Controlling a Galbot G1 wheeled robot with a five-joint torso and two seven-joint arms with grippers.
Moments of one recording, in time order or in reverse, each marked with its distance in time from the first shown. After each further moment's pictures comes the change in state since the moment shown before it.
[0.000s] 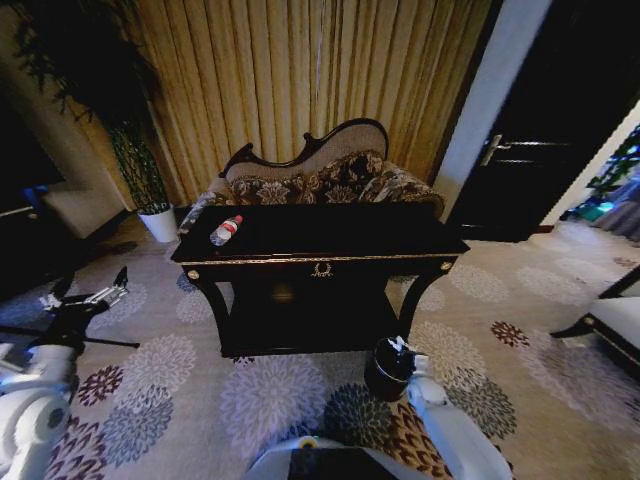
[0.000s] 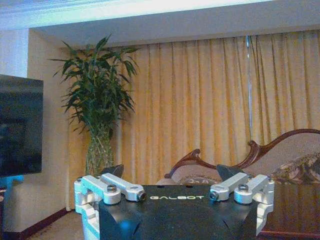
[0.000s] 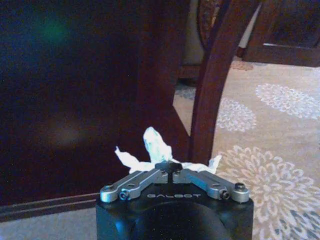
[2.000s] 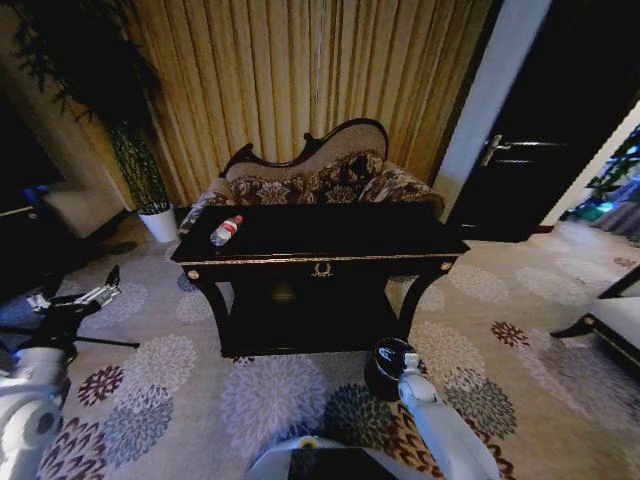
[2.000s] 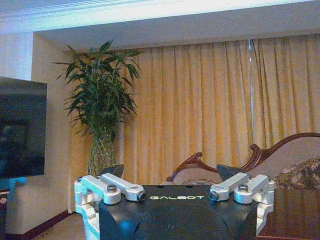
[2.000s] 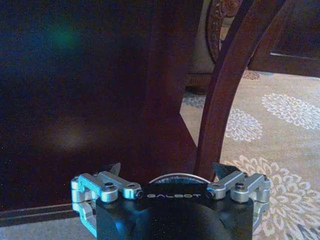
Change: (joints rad) left arm 0.019 -0.004 -0.027 -0.012 -0.023 -0.009 0.000; right arm -0.011 0.012 0.009 0.063 -0.044 -0.030 0.004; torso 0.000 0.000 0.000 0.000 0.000
